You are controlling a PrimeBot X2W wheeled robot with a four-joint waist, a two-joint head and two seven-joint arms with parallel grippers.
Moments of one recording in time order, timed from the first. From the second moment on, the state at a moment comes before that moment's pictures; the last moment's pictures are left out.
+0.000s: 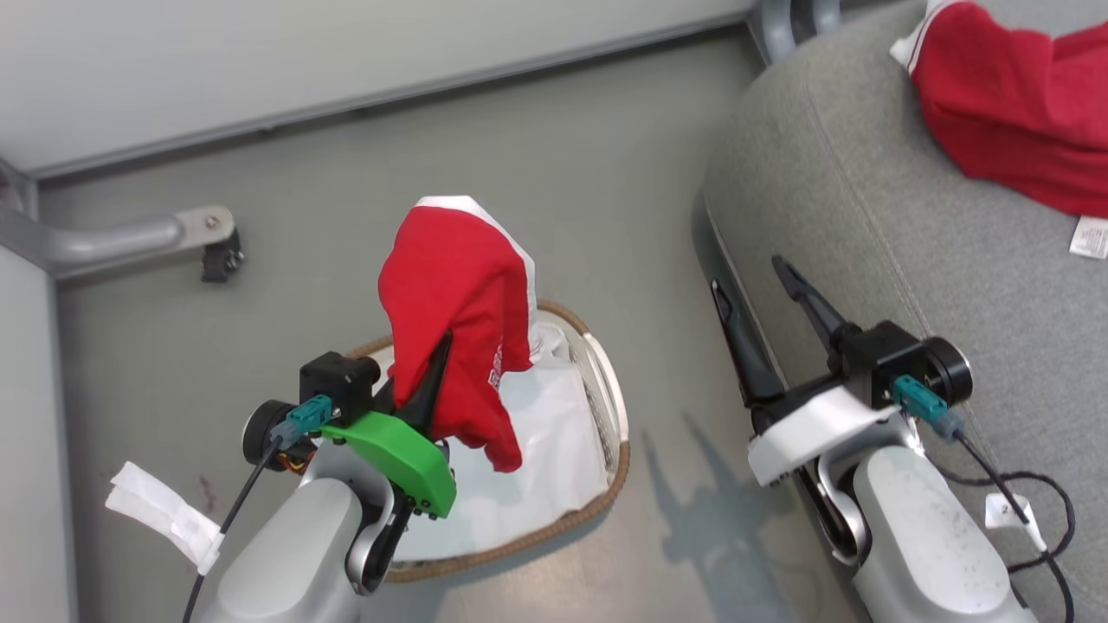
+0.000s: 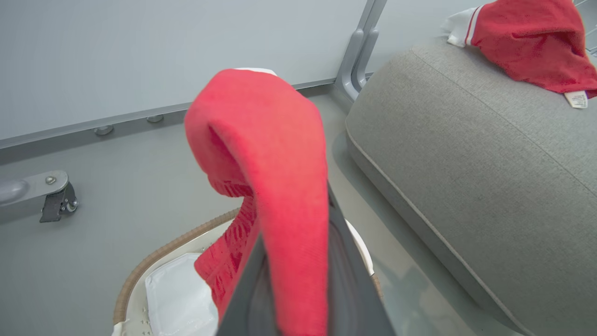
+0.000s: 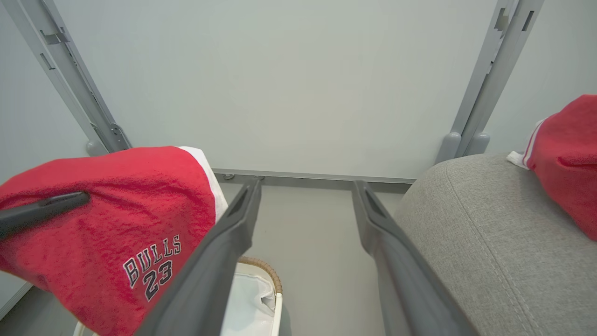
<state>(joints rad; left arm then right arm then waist) -0.49 0.20 -0.66 0.62 -0.63 -0.13 -0.26 -0.36 -0.05 0.20 0.31 0.13 0.13 -0.26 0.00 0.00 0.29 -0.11</state>
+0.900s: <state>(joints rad) -0.44 0.14 -0.54 0.44 -0.50 -0.13 -0.26 -0.19 -0.05 0.31 0.36 0.09 0.13 -0.26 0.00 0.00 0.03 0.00</state>
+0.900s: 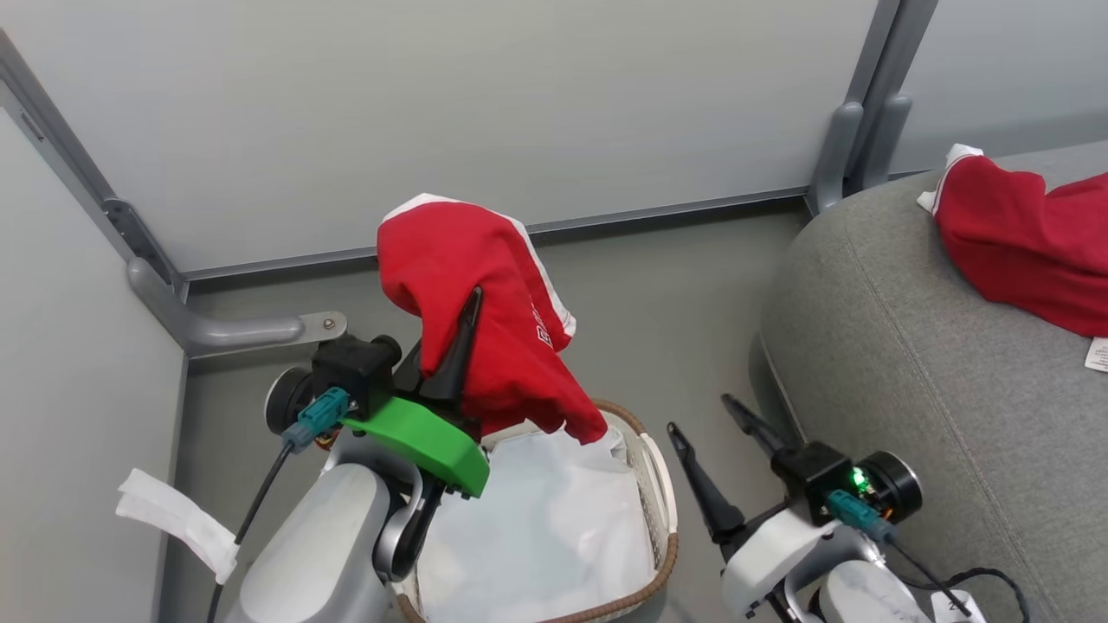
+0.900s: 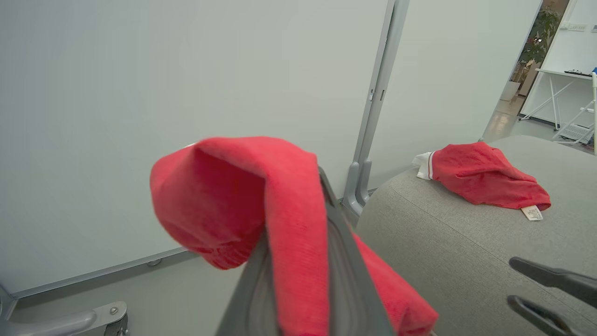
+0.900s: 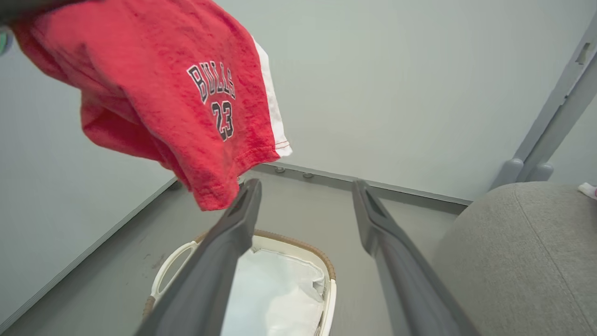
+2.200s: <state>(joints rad) -0.57 0.06 -0.73 0.43 -0.56 -0.13 -0.26 -0.53 -0.05 0.57 0.65 0.11 0.13 -0.26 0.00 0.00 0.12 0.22</state>
